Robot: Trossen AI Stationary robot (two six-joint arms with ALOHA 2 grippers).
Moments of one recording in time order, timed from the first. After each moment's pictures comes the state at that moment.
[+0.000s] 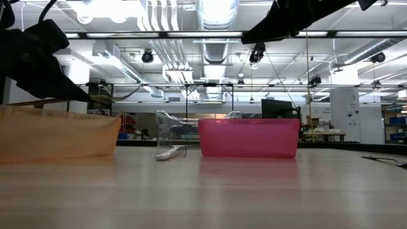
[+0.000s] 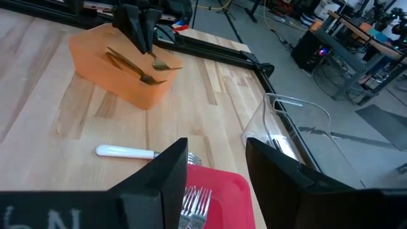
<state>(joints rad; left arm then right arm) -0.63 0.75 0.22 -0.22 -0.88 -0.72 0.16 1.23 0.77 0.09 0.41 -0.20</state>
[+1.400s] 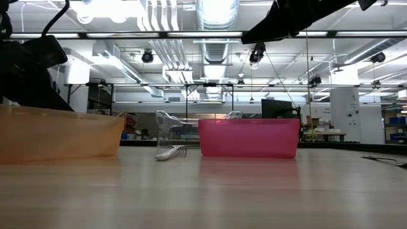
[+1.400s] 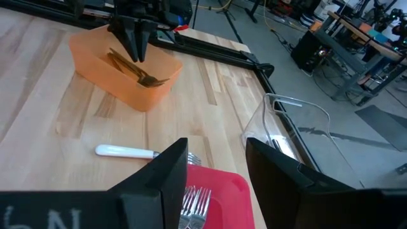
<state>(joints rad) -0.63 0.77 0.22 -0.35 -0.74 -0.88 0.16 1.24 0.77 0.09 0.41 -0.21</state>
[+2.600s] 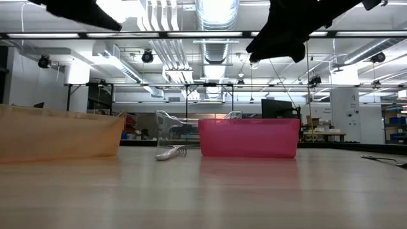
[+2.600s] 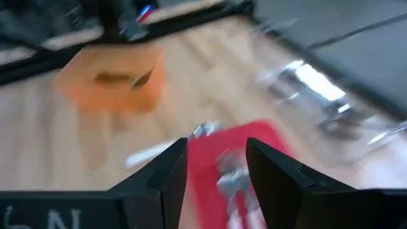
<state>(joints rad) -0.62 1.08 0.75 -0.37 -0.92 -0.19 0.16 1.24 0.78 -0.06 0.45 0.38</state>
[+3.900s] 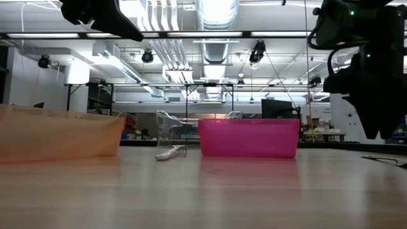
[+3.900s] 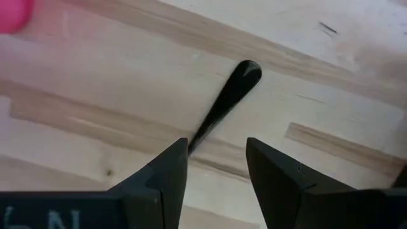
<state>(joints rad) -0.47 1.19 0.82 -0.35 -0.90 -0.04 0.18 1.28 0.68 -0.93 0.04 1.42</state>
